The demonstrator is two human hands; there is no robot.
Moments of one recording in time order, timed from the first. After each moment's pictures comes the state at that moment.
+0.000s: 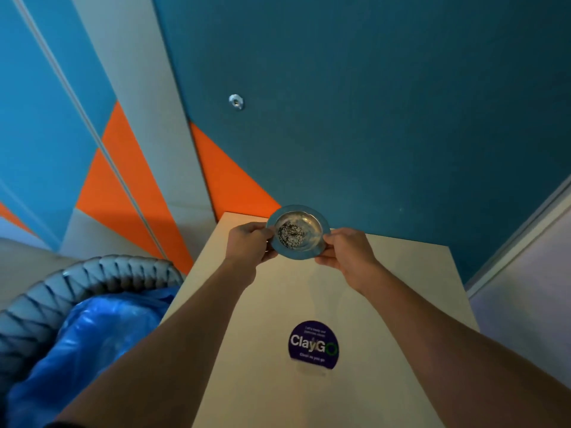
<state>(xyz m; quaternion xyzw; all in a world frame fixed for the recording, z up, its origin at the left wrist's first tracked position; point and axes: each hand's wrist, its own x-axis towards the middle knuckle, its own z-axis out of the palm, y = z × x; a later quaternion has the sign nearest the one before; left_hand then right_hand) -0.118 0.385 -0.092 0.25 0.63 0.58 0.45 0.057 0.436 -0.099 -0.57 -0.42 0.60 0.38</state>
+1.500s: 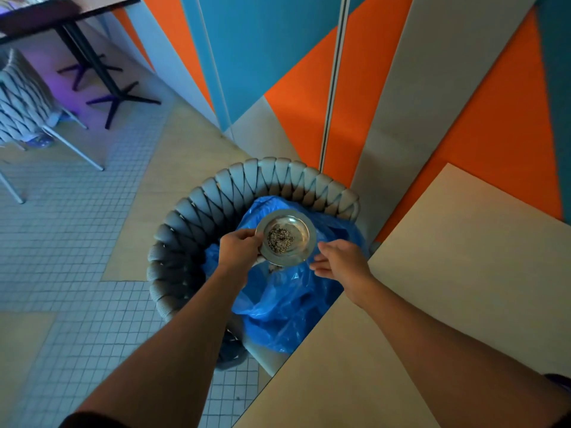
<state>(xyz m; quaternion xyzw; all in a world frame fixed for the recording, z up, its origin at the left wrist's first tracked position) -0.507 0.132 -0.266 -0.05 0.73 0.61 0.32 -0.360 0.267 -0.271 -0.48 -0.56 0.67 0.07</state>
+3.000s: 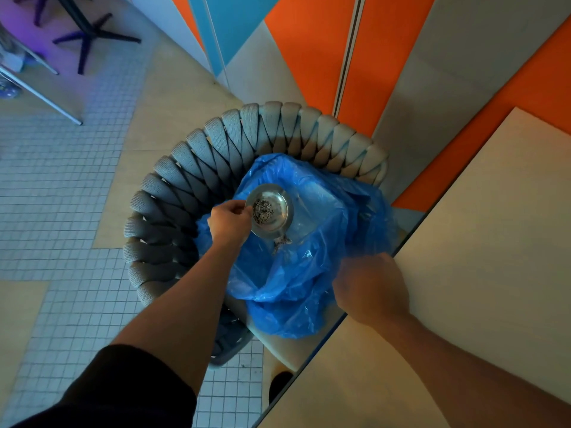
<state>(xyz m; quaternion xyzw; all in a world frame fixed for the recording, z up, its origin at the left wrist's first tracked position) -0.579 0.142 -0.399 -0.01 0.87 0.46 0.19 -0.329 0.253 -0.371 -0.29 -0.94 0.16 0.01</state>
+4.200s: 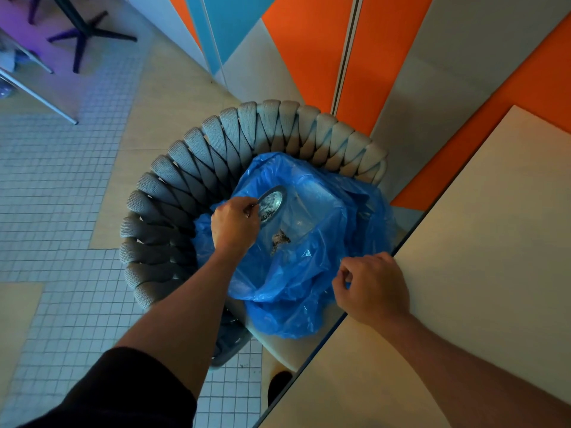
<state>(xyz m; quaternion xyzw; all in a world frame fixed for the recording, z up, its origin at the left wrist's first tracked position) -0.569 0.141 -0.396 0.24 0.91 0.34 0.05 -0.330 0.252 -0.370 -0.29 -0.94 0.15 0.03</state>
